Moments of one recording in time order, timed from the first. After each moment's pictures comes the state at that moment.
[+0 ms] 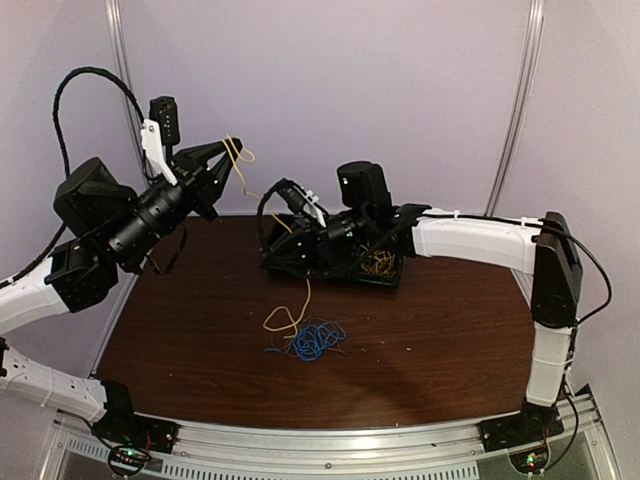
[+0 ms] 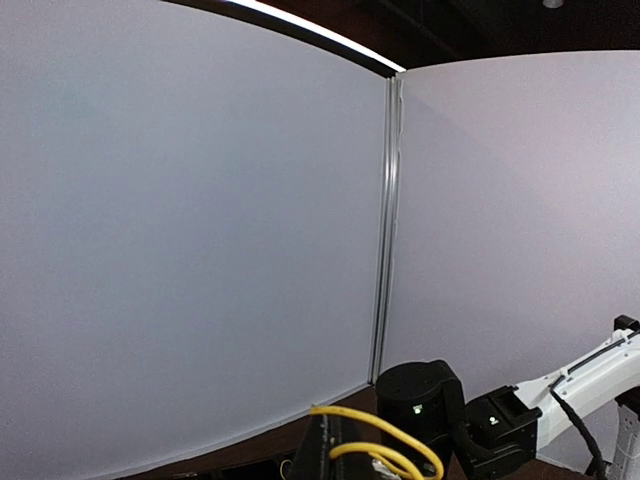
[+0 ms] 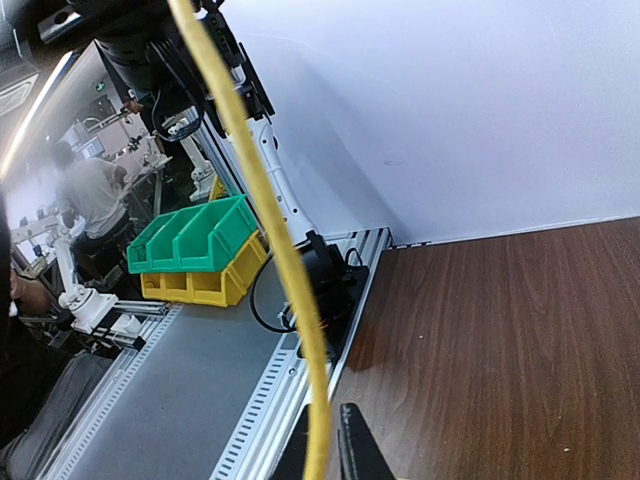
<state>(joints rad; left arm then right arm) -1.04 1.03 1.07 0.30 -0.27 0.02 0.86 1.95 1.65 0.05 -1.11 0.13</state>
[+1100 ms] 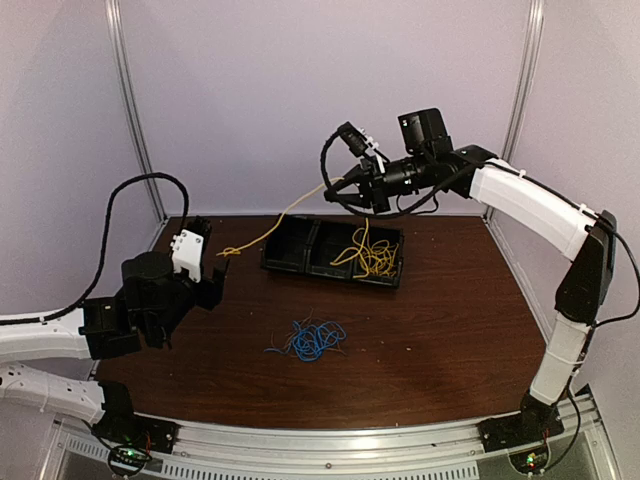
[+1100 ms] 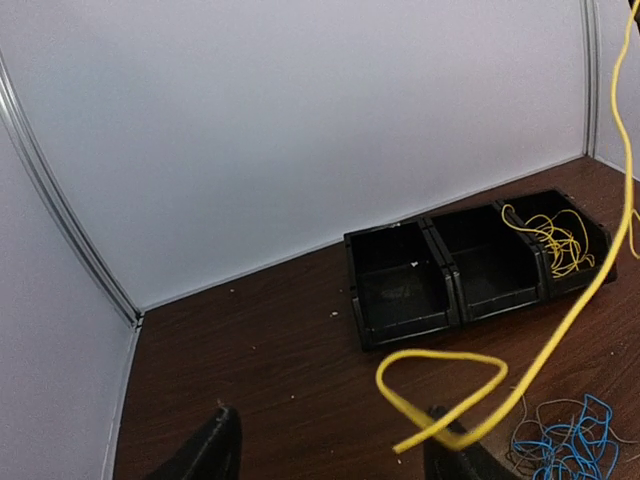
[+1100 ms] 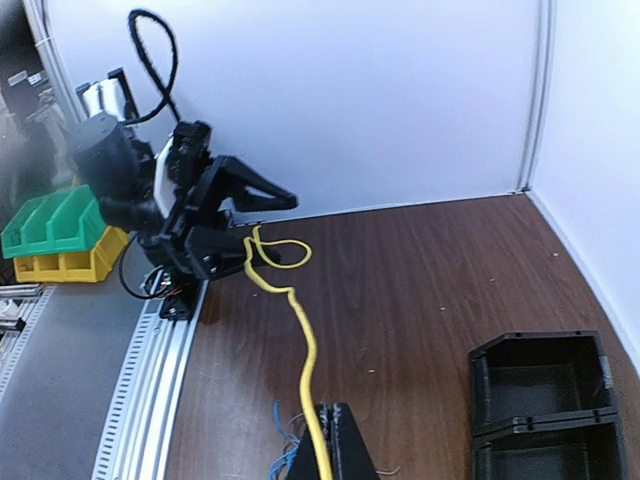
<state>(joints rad) -1.02 0.93 0.62 0.11 -0.79 0.06 0.62 1.79 1.80 -0.49 -0.93 -0.26</state>
